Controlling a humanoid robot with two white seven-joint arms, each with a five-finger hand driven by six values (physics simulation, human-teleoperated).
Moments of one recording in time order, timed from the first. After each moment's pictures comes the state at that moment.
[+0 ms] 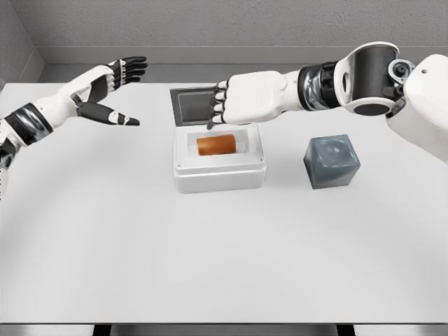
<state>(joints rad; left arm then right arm) -0.68 0.58 -0.53 -1.08 0.53 -0.25 -0.61 -1.16 -0.56 1.02 -1.56 0.66 -0.61 0.61</state>
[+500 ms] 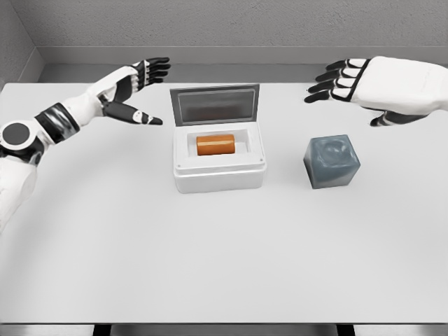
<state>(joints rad) -0.71 0.48 -0.54 -1.02 0.50 -0.24 -0.61 -0.67 -1.03 0.46 -1.73 0.16 -0.62 0.61</state>
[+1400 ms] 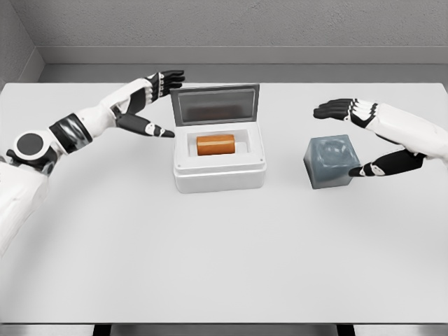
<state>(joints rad) -0.67 0.46 -0.55 -1.08 0.50 -0.25 -0.61 -0.26 -0.86 0.17 -1.71 -0.18 -0.61 0.61</state>
